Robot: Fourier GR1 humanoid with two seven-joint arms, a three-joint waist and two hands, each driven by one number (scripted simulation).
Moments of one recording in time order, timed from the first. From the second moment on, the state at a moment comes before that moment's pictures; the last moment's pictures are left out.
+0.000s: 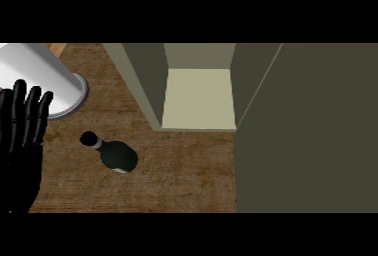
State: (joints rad) left arm 0.01 0.11 0.01 -2.10 -0.01 0.01 -0.04; right arm -0.01 -0.10 0.03 -2.10 0.02 -0.02 -0.04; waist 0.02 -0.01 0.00
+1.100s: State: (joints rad) left arm -0.17 0.17 0.01 -1.92 0.62 -0.27 0.27; right arm 0.17 -0.20 -0.01 -2.34 -0.32 0.17 0.25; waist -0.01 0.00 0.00
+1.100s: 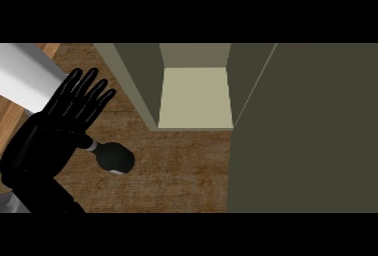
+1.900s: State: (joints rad) left arm -0.15 0.15 0.02 -1.98 0.61 -0.26 0.33; right arm 0.11 -0.14 0.00 -2.36 -0.28 0.18 0.34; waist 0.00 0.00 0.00
